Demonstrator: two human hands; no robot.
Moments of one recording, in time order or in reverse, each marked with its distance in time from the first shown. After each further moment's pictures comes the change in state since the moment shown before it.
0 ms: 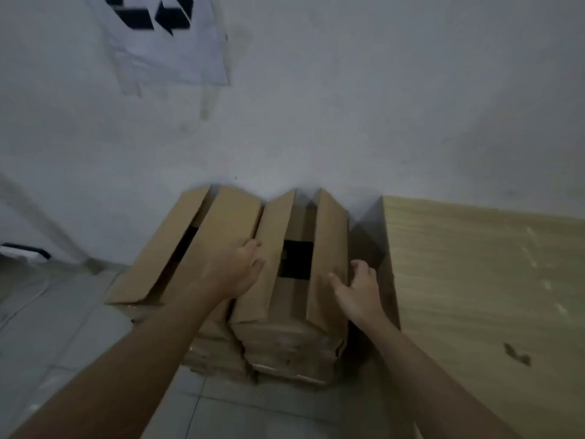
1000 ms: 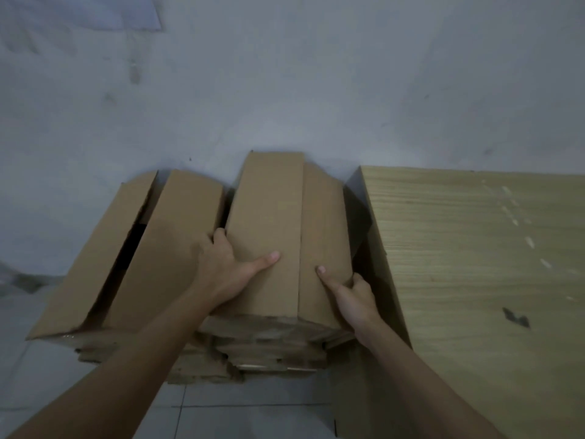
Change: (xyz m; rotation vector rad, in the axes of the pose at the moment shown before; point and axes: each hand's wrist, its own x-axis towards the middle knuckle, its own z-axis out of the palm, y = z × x) left_hand 0.016 0.019 0.020 -0.556 -0.024 -0.358; right_hand 0.017 0.050 0.037 0.374 0.086 0.356
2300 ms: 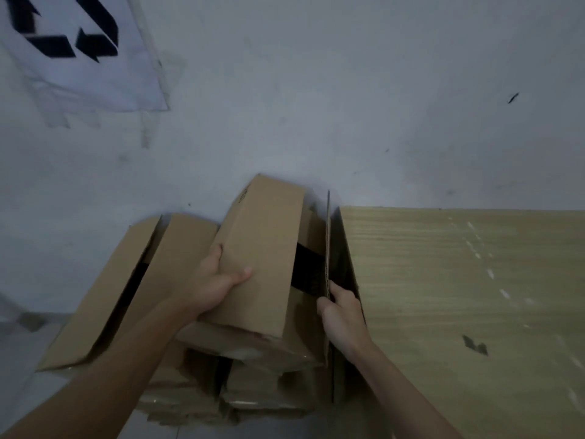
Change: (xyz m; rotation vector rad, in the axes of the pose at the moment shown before) left_hand -0.011 0.036 -0.028 -0.216 -0.078 0.119; right_hand -0.052 -0.056 -0.042 -0.122 -0.148 -0.275
